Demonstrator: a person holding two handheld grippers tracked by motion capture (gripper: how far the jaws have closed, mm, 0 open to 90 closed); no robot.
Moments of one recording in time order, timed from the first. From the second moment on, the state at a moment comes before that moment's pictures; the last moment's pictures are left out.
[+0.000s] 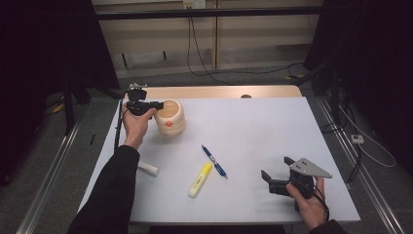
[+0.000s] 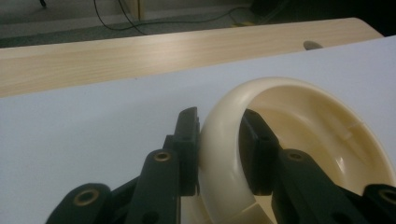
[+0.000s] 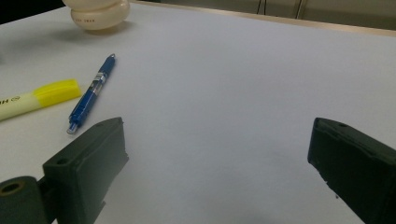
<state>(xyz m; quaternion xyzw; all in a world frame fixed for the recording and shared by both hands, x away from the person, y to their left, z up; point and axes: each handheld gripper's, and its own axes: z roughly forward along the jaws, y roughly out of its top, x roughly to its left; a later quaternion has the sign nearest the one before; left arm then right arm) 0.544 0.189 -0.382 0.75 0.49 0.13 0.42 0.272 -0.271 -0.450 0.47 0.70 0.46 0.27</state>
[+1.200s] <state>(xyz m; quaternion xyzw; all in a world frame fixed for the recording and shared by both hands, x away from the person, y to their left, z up) 0.518 0.094 -0.359 0.77 0.44 0.09 0.46 0.272 -0.270 -0.450 0.47 0.70 0.46 0.27</state>
